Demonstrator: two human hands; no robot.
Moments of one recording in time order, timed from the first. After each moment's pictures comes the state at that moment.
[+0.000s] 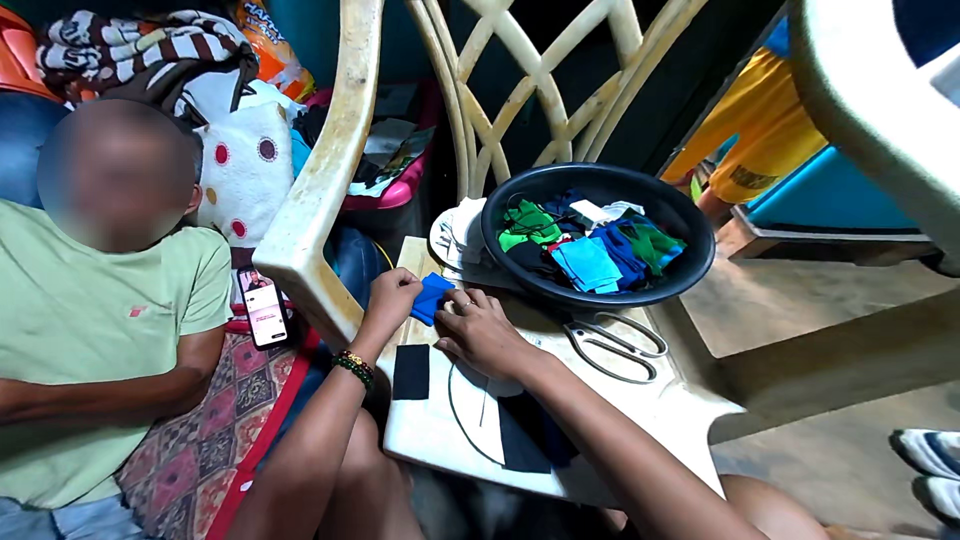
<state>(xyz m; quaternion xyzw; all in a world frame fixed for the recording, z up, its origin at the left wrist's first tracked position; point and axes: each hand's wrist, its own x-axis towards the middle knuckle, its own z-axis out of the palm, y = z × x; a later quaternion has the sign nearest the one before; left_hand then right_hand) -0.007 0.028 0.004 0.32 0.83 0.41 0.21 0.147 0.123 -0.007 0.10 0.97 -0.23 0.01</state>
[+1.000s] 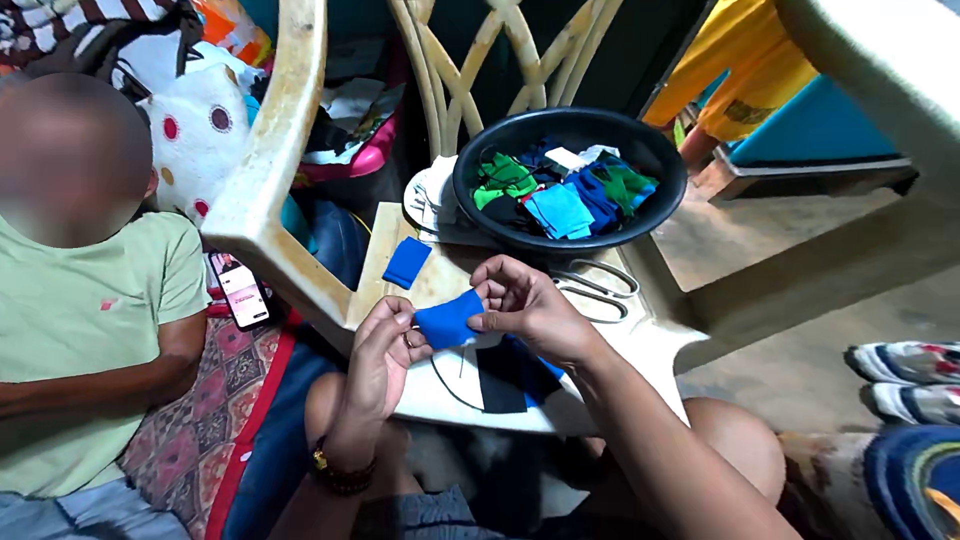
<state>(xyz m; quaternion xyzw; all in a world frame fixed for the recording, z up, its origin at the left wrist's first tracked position) 0.109 -0.050 0.012 0.23 0.48 0.76 0.37 0.231 0.108 0.011 0.13 0.63 -0.74 -0.21</state>
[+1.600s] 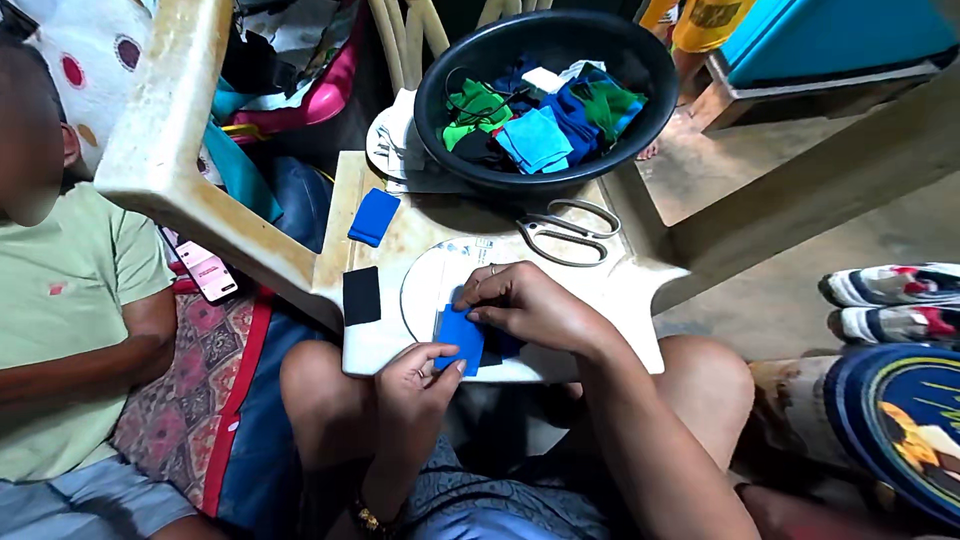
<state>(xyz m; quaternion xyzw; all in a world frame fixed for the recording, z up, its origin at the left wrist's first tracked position) 0.190 -0.074 -0.037 0.33 0.69 0.61 0.22 0.270 0.113 -0.021 0.08 0.86 -0.48 -0.14</state>
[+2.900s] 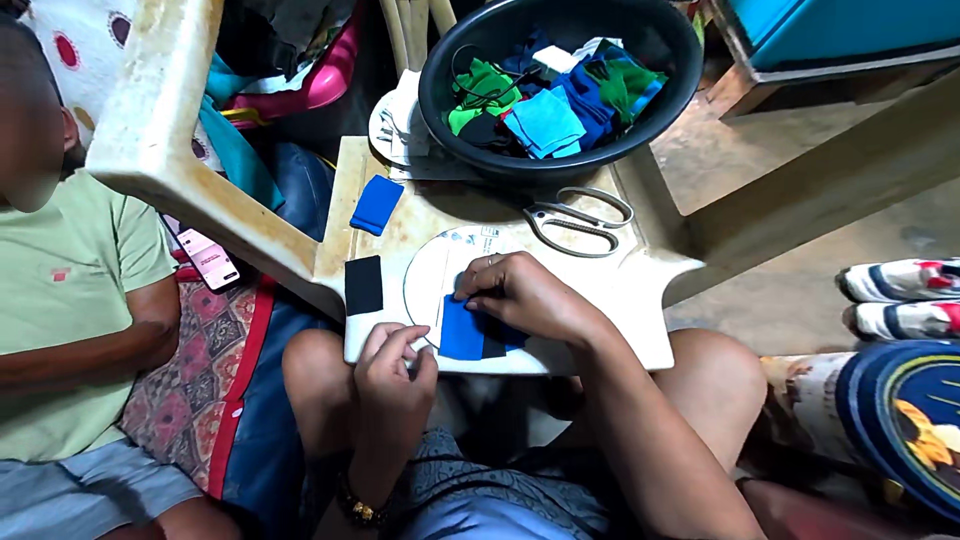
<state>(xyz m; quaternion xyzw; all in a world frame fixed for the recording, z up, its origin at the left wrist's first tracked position) 0.170 -0.083 -0.047 0.42 0.77 0.48 0.00 0.261 0.115 -0.036 0.06 0.89 -0.42 -0.15</state>
